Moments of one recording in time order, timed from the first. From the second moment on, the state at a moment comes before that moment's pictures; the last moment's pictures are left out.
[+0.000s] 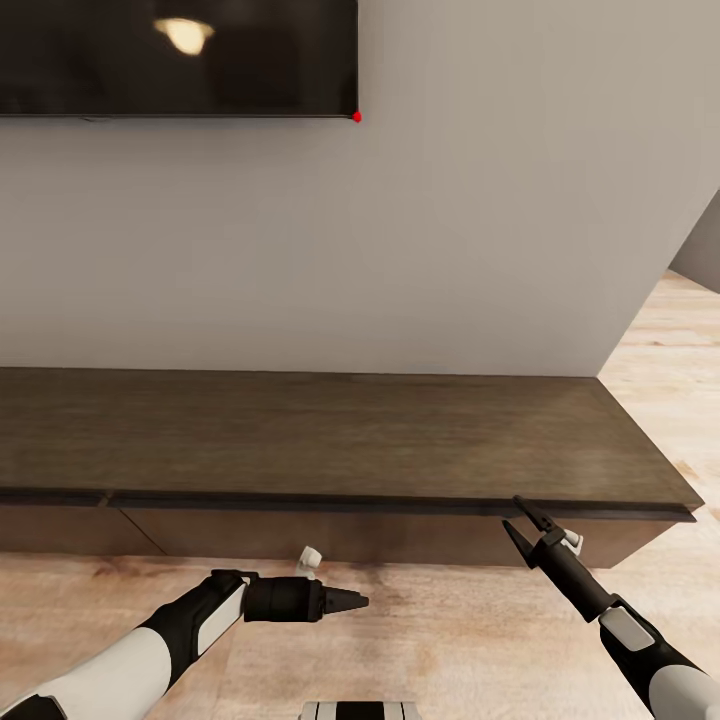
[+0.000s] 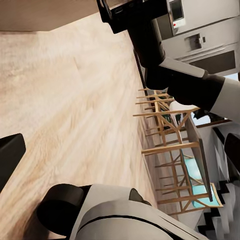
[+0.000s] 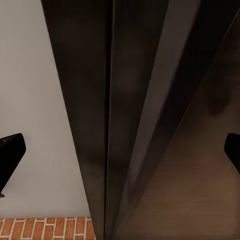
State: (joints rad) left arm -0.69 0.10 -0.72 -0.46 0.78 0.39 -1.22; right arm -0.63 -0.27 -0.24 -0.23 -0.94 0.48 1.16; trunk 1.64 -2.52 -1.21
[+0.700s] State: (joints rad) left arm -0.69 0.10 -0.72 -0.46 0.78 0.39 -1.21; right arm -0.63 -0.27 -0.24 -0.23 -0.93 0.46 1.14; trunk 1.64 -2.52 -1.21
